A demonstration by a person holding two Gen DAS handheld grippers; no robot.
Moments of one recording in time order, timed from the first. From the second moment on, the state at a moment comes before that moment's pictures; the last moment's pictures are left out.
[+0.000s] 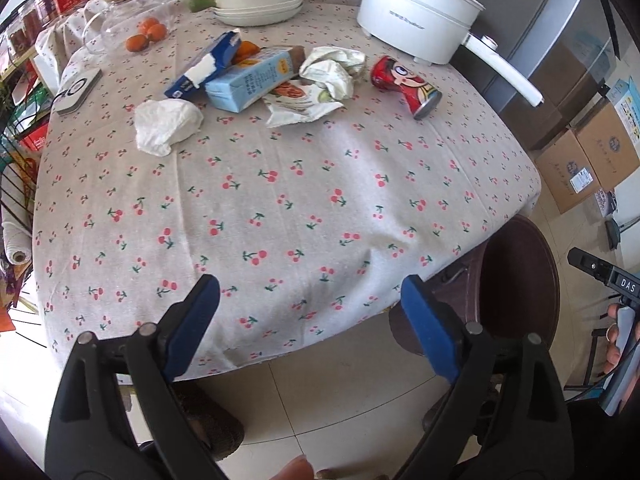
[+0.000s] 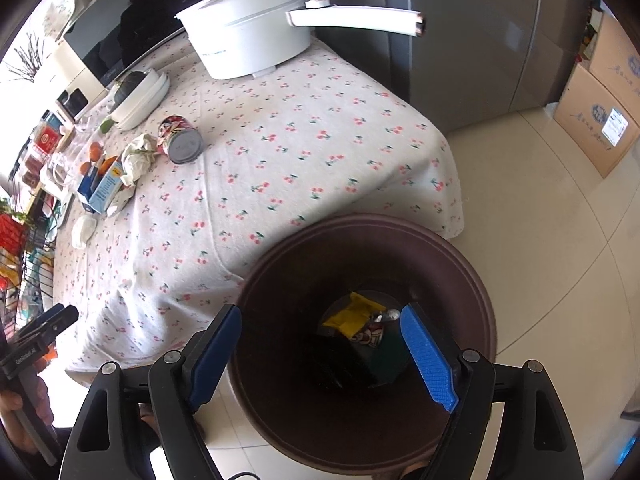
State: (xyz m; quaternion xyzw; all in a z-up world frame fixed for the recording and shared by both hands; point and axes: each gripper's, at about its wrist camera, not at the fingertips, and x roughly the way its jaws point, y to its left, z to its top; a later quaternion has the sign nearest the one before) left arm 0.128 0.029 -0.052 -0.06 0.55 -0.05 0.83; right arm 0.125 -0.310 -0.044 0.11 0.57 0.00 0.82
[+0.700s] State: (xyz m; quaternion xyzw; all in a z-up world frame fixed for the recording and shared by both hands) left arm 0.218 0.110 -0.052 -0.04 0.55 -0.01 0.83; right arm 0.280 -0.178 -0.053 0.01 0.57 0.09 0.81
